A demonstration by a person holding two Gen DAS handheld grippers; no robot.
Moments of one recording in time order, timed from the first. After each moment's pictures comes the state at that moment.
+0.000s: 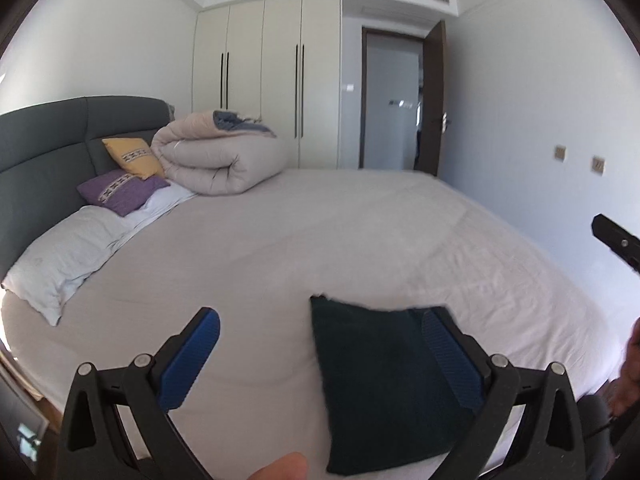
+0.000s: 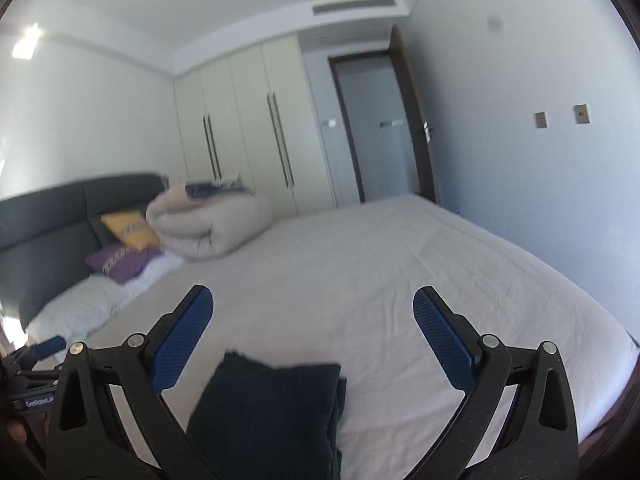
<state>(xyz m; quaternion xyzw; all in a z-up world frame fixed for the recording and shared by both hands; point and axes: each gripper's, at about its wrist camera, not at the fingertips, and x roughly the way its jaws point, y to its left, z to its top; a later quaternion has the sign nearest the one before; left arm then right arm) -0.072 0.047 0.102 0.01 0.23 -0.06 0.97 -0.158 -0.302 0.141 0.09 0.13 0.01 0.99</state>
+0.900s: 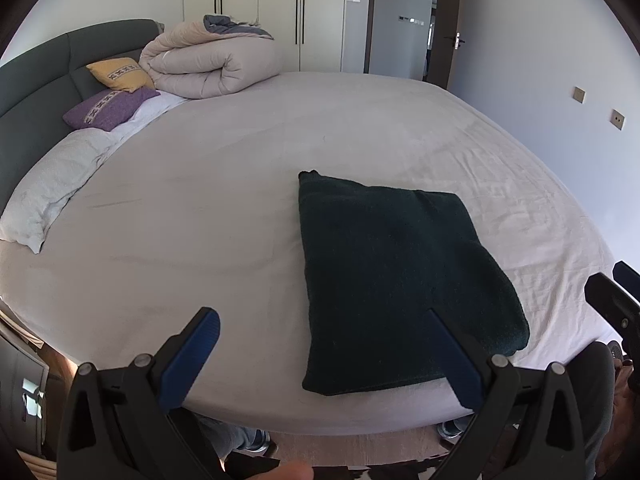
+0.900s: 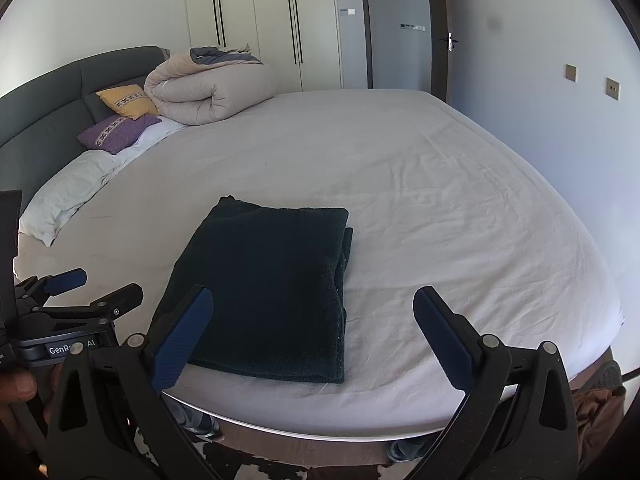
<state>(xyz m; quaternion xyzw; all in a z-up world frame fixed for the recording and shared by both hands) -0.063 0.020 0.021 0.01 0.39 -0.05 0.92 -0.148 -0.261 0.045 0.04 0.31 0.02 0.95</state>
